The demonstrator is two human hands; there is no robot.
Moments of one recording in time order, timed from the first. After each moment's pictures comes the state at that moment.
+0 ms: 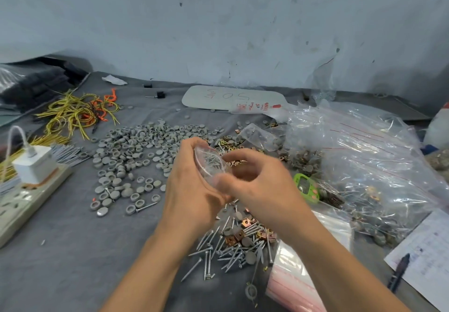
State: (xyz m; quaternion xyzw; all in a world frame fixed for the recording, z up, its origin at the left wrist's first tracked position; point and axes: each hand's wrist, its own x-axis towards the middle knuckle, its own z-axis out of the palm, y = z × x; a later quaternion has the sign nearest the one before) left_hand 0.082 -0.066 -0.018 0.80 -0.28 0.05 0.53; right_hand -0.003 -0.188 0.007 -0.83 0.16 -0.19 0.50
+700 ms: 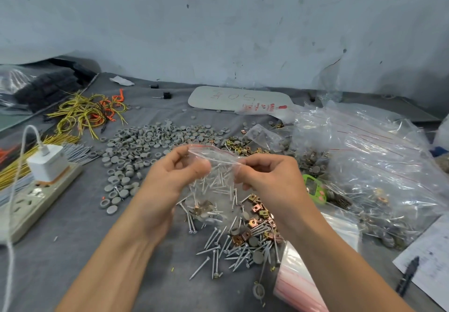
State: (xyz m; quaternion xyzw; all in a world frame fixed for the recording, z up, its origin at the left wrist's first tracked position) left_hand 0.110 -0.029 -0.007 0.60 -0.21 -0.19 0.74; right_hand 0.006 -0.186 0.006 -0.74 0.19 -0.23 0.61
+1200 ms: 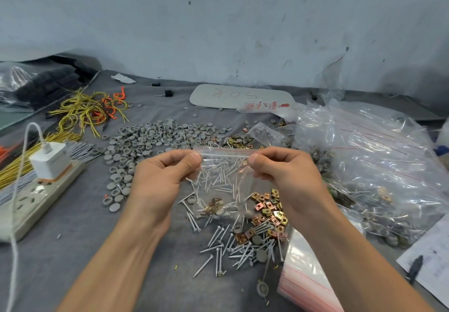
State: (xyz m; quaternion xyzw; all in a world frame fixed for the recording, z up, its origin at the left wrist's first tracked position) left_hand 0.116 -0.030 -0.007 0.59 -0.12 -0.12 0.79; right_hand 0.004 -0.200 0.012 -0.67 0.18 -0.24 0.68
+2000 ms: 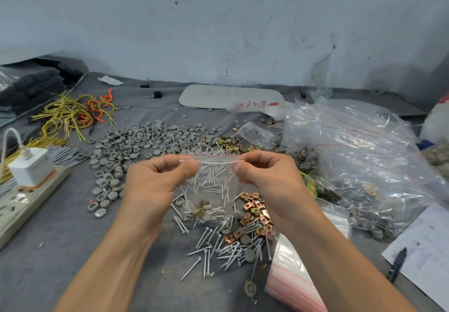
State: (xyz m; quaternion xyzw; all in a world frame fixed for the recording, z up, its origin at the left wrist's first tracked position) left_hand 0.104 -0.039 -0.004 0.63 -0.15 -0.10 0.76; right_hand 0.002 -0.198 0.003 -0.67 0.19 -0.23 0.68
